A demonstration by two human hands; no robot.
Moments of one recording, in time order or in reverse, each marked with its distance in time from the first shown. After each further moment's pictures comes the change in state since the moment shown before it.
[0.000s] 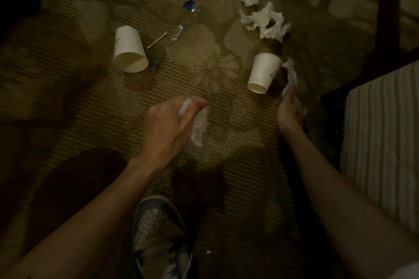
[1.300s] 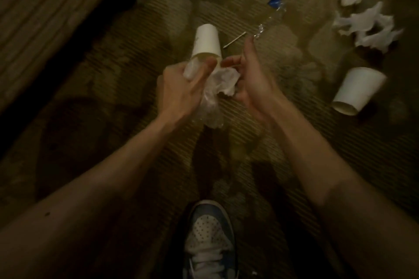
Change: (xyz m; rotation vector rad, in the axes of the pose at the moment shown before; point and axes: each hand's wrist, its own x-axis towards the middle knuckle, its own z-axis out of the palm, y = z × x) left_hand 0.053 -0.060 -0.076 -0.172 0.247 -0.501; right_hand -0.140 -0.125 0.134 0.390 -1.008 -0.225
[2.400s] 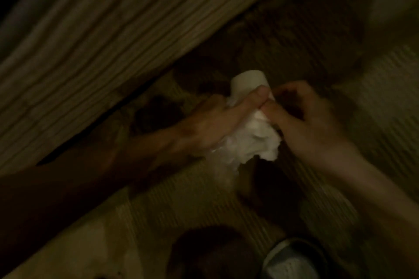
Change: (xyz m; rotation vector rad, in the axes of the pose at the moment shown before) left_hand -0.015 -0.080 -0.182 0.218 -0.327 -0.524; right_hand 0.009 0.051 0.162 -0.578 -0.396 -0.041
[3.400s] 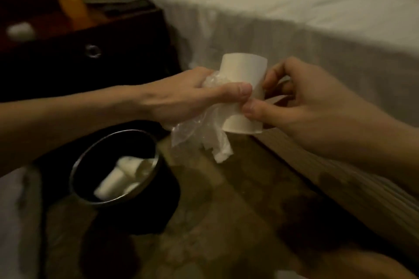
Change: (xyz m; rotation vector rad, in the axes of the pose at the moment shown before) left_hand -0.659 -0.395 -0.135 -0.508 1.129 -0.035; right_hand -0.374 -0.263 0.569 -0.613 -1.342 -1.056
